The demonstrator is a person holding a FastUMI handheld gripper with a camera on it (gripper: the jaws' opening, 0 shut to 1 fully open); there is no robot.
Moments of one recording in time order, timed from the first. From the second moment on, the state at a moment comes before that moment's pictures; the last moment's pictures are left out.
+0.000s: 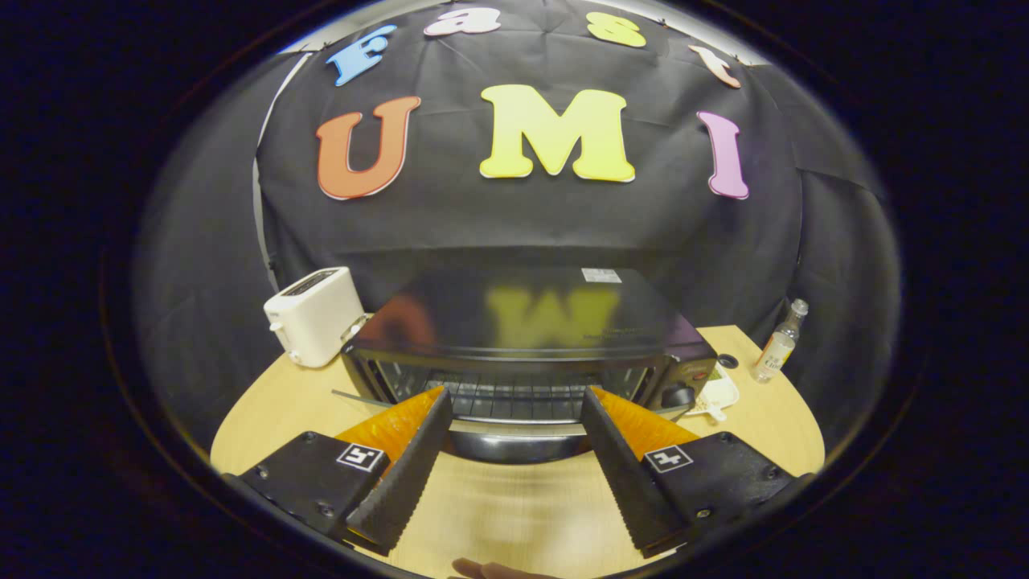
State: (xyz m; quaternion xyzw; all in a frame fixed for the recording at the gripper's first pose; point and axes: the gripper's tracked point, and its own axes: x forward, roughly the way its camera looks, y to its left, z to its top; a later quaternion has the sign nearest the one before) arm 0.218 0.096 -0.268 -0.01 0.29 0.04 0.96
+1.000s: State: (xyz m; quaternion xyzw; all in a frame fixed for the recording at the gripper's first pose) arm 0.120 0.089 -0.338 0.00 0.28 0.02 0.96
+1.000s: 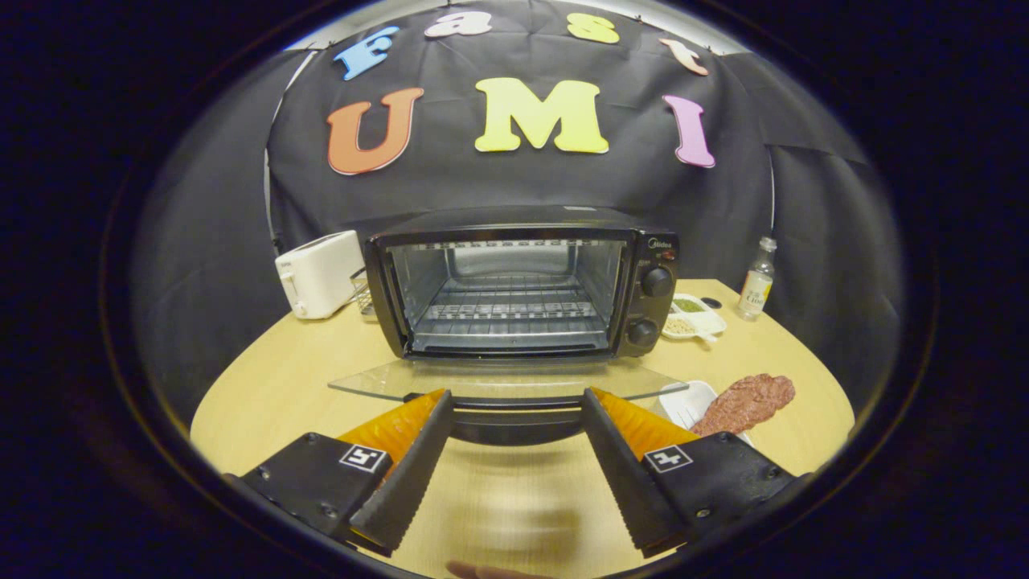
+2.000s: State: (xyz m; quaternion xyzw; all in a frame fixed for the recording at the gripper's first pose) arm 0.092 0.093 -0.383 0.04 0.33 0.04 0.94
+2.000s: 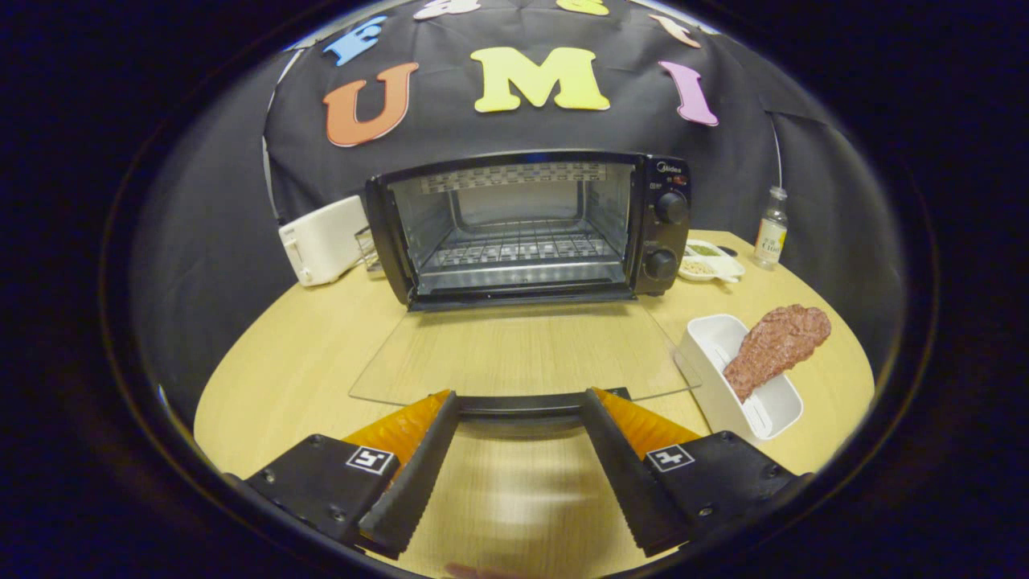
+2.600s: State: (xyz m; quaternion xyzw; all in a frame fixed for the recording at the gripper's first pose) arm 0.081 -0.017 -0.305 0.04 0.31 0.05 0.95
